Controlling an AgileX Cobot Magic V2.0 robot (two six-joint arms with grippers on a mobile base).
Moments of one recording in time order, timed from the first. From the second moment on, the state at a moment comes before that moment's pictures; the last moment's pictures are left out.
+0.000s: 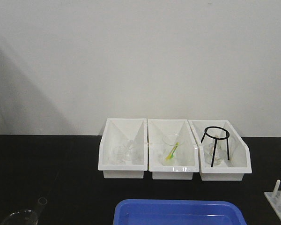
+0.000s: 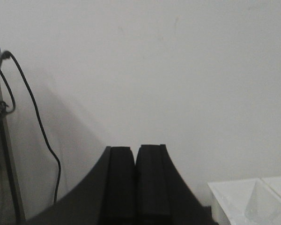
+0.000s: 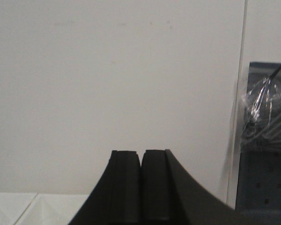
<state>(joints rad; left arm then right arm) -0.05 0.70 -0.73 -0.06 -0.05 0.09 -0.07 0.68 -0.76 0.06 -0.02 -0.11</state>
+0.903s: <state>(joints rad) -0.05 0.81 -0.74 -0.06 0.19 0.18 -0.07 0.82 -0.76 0.06 0.07 -0.10</state>
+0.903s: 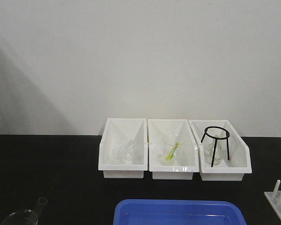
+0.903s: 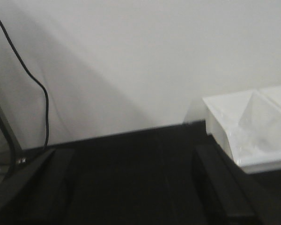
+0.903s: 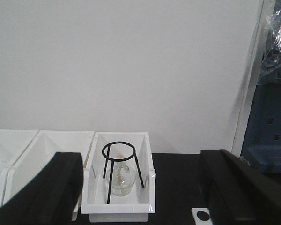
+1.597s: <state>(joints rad) -0.28 0.89 -0.29 -0.24 -0.11 0.71 -0.07 0.82 -0.76 0.06 0.08 -0.10</state>
